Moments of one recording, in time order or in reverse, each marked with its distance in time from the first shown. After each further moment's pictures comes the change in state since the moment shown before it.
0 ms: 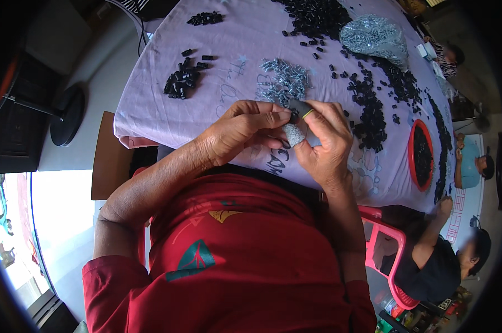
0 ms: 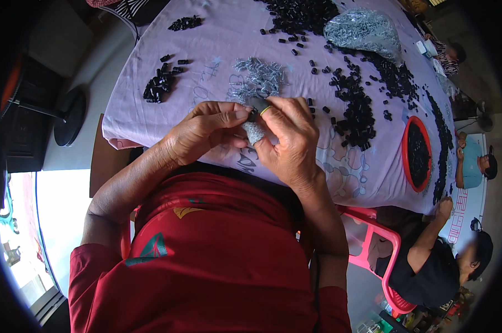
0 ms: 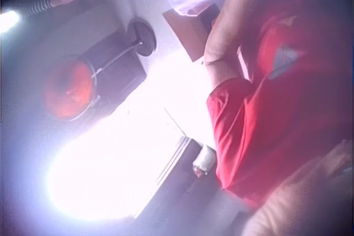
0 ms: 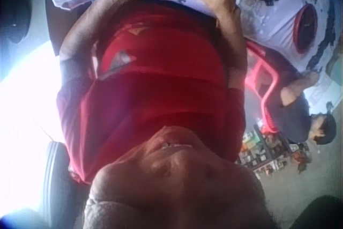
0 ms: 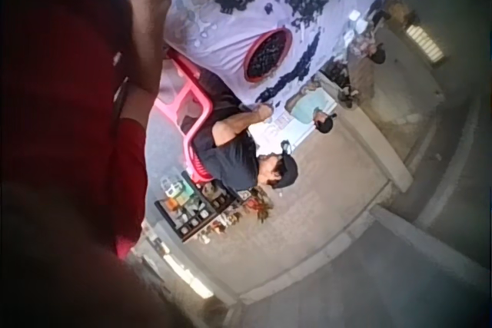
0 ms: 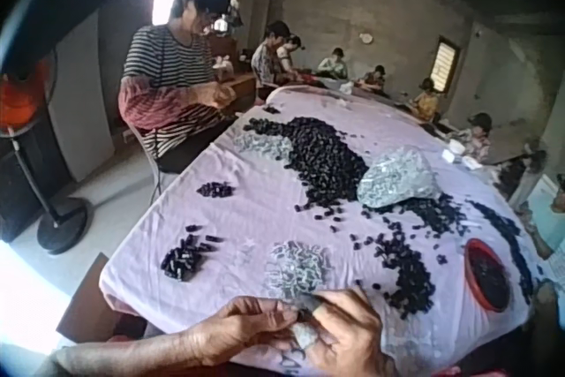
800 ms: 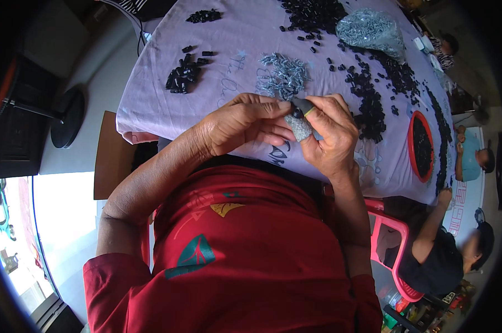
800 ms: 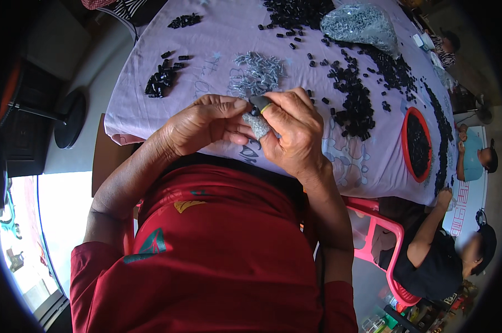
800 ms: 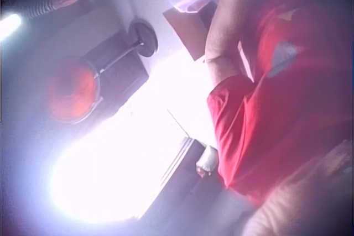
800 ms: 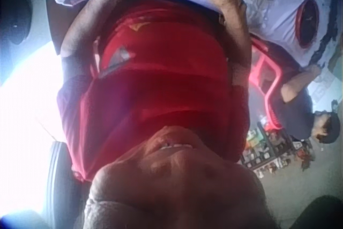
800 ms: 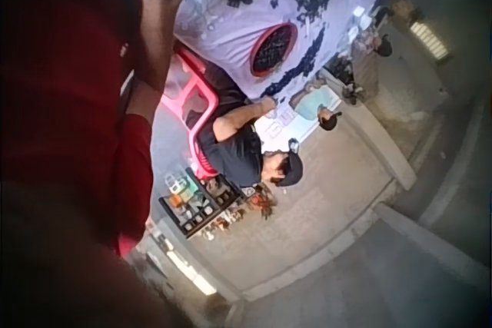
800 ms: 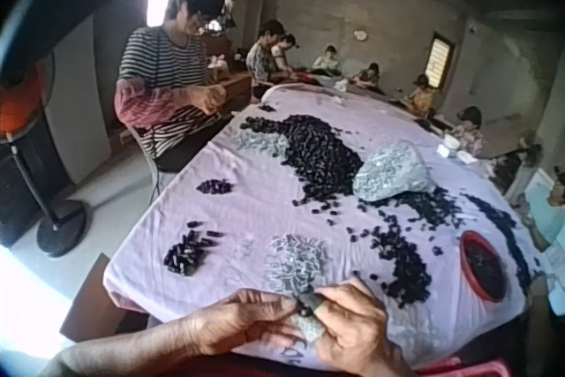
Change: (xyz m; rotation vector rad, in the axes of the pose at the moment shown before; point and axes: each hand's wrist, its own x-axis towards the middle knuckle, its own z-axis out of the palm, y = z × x) left_hand 0.000 0.005 -0.007 -0.117 -0.176 -0.066; right_hand 0.004 -0.003 -0.010 -0.047 -0.002 -0.119
